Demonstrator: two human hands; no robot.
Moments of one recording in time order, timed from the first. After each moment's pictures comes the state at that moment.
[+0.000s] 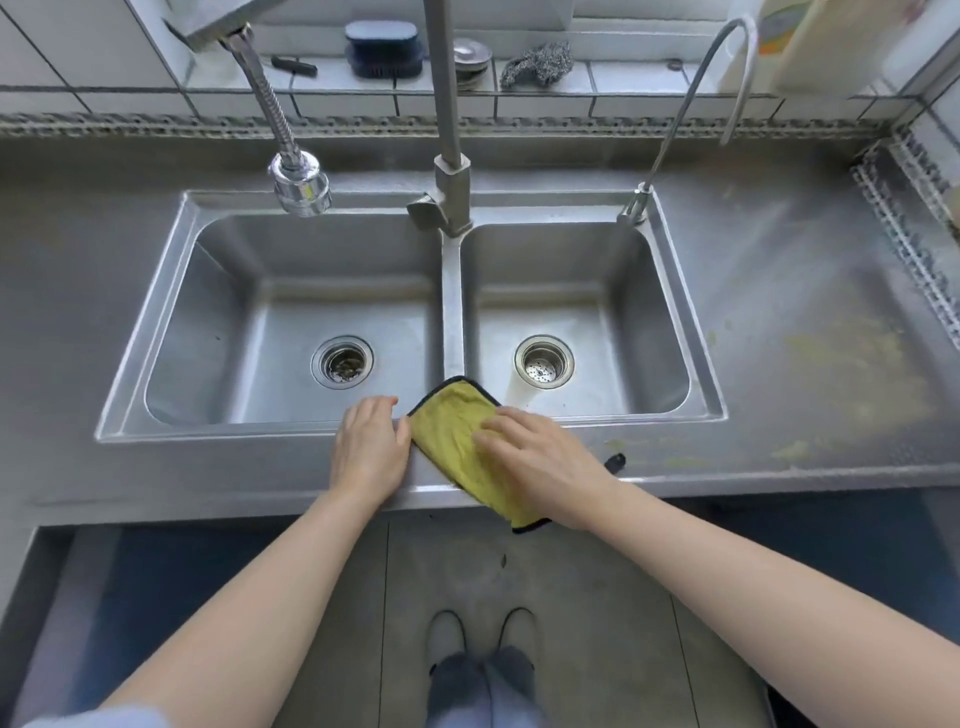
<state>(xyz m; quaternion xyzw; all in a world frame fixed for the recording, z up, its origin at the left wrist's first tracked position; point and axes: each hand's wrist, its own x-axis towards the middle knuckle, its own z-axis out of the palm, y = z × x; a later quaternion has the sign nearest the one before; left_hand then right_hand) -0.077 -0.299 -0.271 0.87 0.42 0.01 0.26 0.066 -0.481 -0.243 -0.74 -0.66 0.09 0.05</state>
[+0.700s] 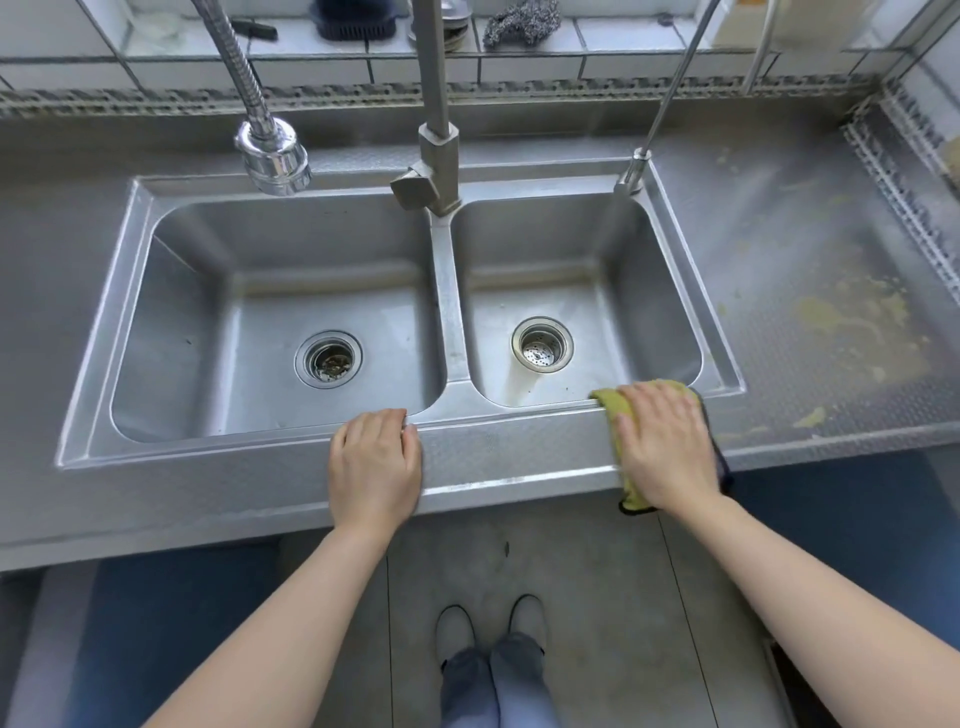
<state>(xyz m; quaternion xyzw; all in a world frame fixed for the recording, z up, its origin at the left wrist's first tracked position) -0.095 -0.307 -0.291 0.92 0.37 0.05 0.13 0.106 -0.547 -0.282 -0.95 -0.30 0.06 0.04</state>
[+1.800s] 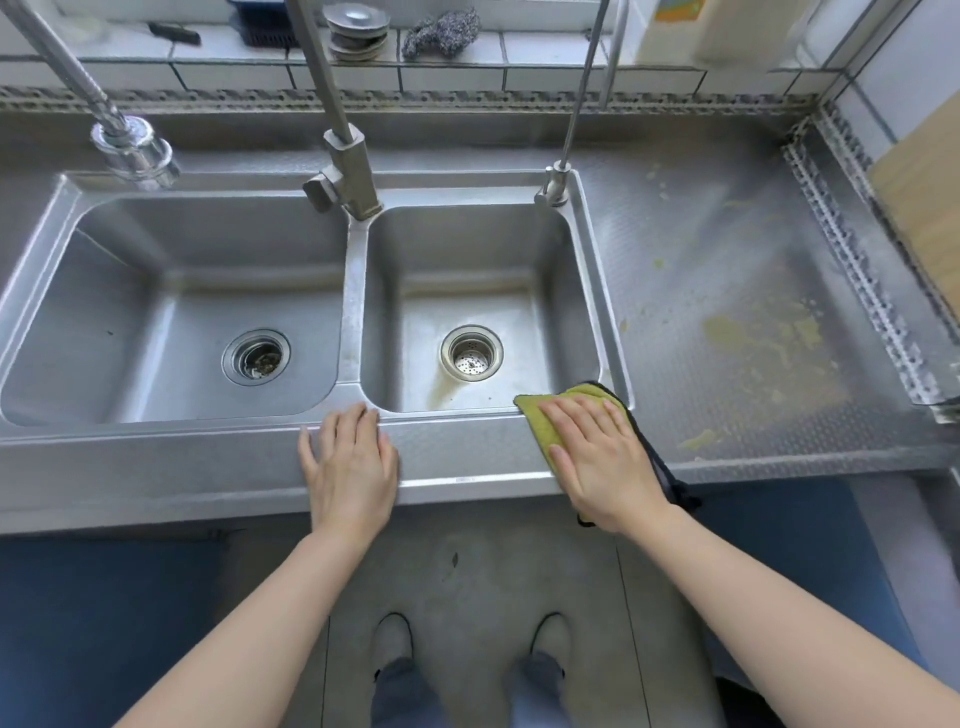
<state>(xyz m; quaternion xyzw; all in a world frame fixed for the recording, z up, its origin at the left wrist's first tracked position) -0.024 -0.413 -0.288 0.89 0.43 0.04 0.13 0.165 -0.622 -0.278 -0.87 -0.47 0.11 0.04</state>
